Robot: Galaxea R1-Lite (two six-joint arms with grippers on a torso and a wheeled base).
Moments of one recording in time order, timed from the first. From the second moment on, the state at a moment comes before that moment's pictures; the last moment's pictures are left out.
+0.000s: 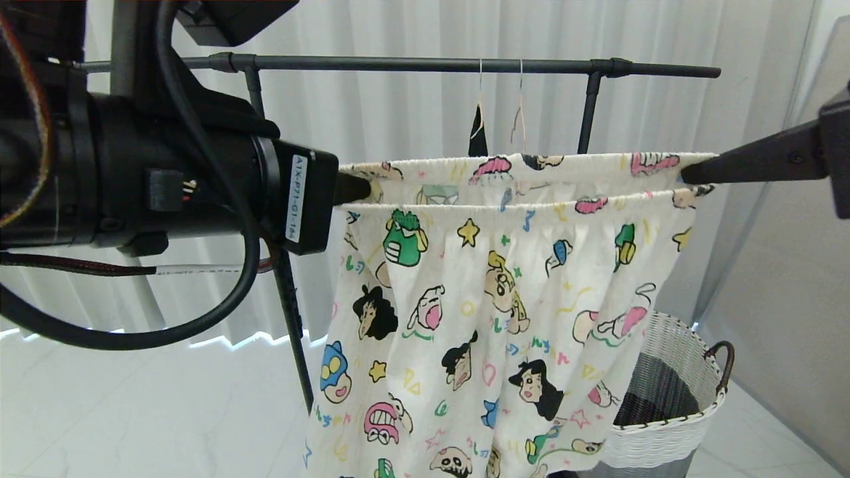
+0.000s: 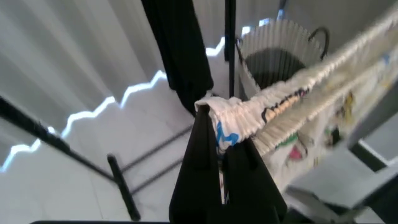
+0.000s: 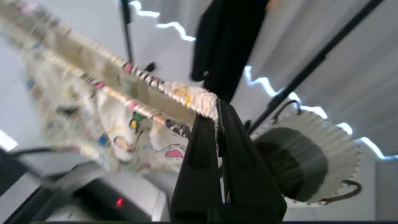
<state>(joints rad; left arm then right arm) -0.76 1.44 -1.45 0.38 0.16 0.03 0.86 1.43 -1.82 0.86 -0.14 0.04</state>
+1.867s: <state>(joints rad) -1.04 1.15 -1.19 0.42 0.16 0.16 0.95 1.63 -1.88 0.43 -0.08 0.05</state>
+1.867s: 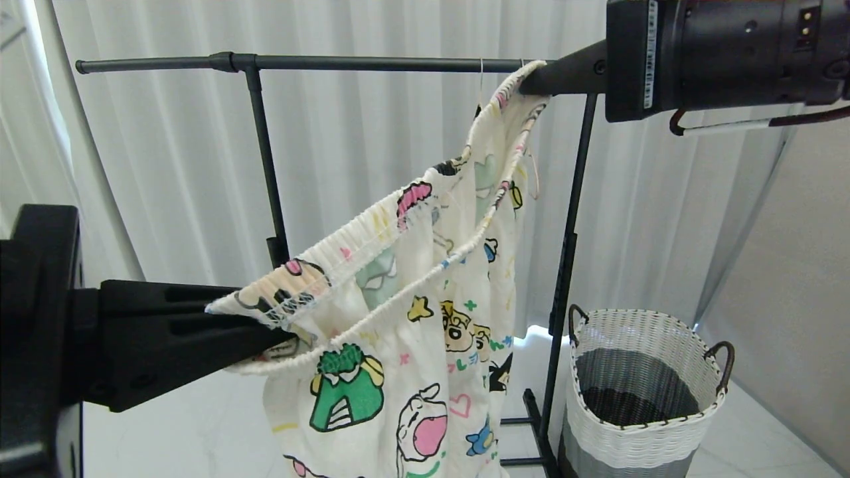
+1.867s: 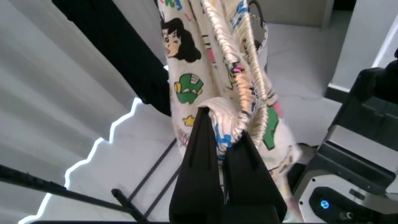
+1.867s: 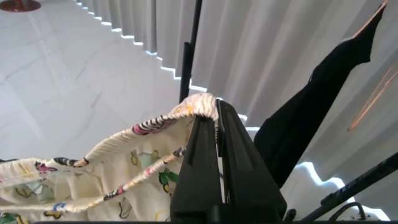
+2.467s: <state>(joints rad) -0.87 1.39 -1.51 0.42 0.30 0.16 0.96 1.39 -1.88 0.85 -0.08 0.05</state>
